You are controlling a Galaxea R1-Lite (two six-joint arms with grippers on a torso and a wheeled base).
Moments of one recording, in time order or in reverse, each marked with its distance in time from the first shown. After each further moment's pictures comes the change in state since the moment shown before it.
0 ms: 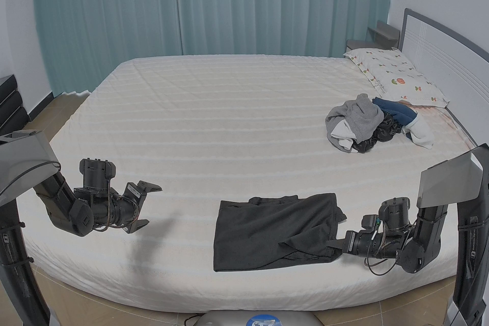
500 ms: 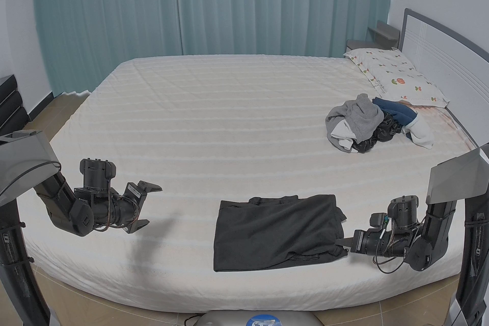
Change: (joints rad) left arm 0.000 0.003 -0.003 0.000 0.000 -0.001; right arm -0.051 -0.044 0.042 0.019 -0.002 -0.073
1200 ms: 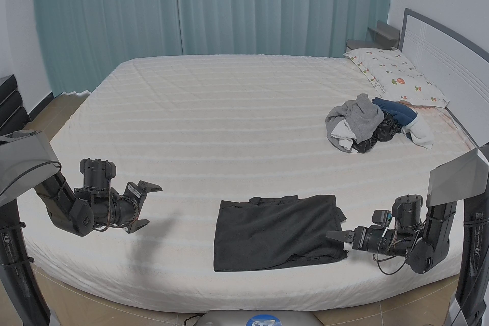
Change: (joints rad) left arm 0.000 0.001 -0.001 0.000 0.000 0.000; right arm -0.005 0.016 0.032 -0.135 0.018 0.008
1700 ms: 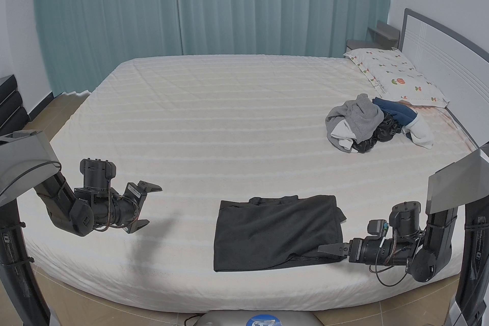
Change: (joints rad) left arm 0.000 0.000 0.000 0.000 0.000 0.000; right arm 0.071 -0.042 0.091 -0.012 0.039 0.050
